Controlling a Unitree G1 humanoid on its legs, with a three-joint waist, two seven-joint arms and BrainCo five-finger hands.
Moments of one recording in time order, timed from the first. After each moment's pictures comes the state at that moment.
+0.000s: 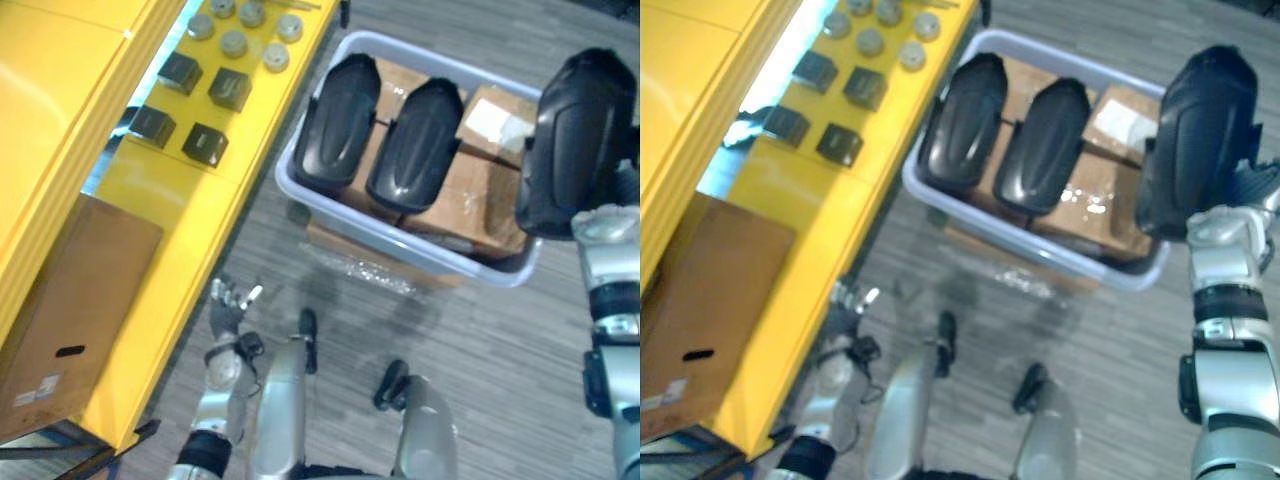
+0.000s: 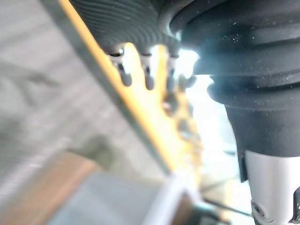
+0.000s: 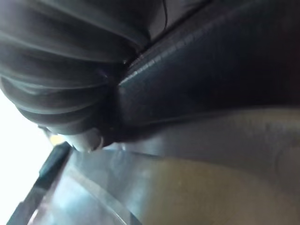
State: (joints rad) left arm -0.08 0.20 -0.09 0.22 -0.46 -0.27 0.36; right arm -0.79 -0.75 -0.05 0.76 -0.13 0.25 -0.69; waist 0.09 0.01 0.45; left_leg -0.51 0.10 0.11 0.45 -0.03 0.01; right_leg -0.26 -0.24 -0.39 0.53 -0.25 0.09
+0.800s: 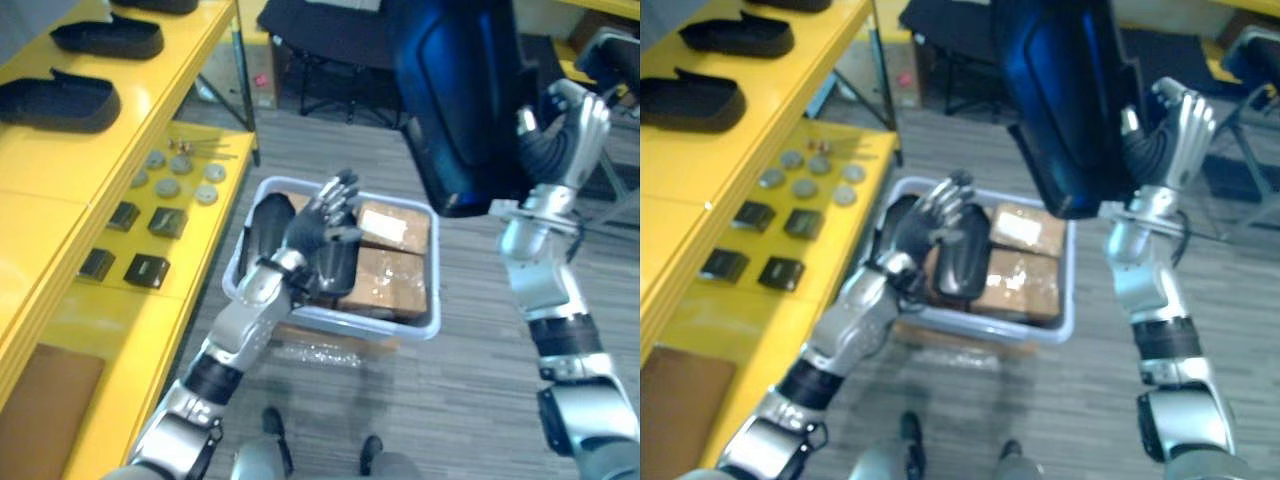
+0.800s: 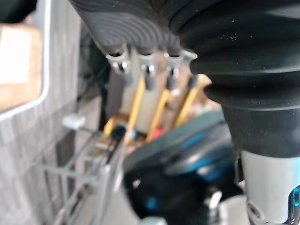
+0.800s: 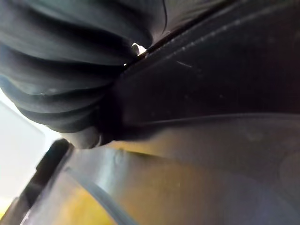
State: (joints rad) left arm -0.56 0.20 -0.43 0.12 -0.59 0.07 -0.02; right arm -0.63 -0.48 0.06 0.24 -0.49 -0.08 -0.72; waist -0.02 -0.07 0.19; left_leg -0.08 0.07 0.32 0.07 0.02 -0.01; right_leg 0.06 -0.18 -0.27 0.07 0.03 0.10
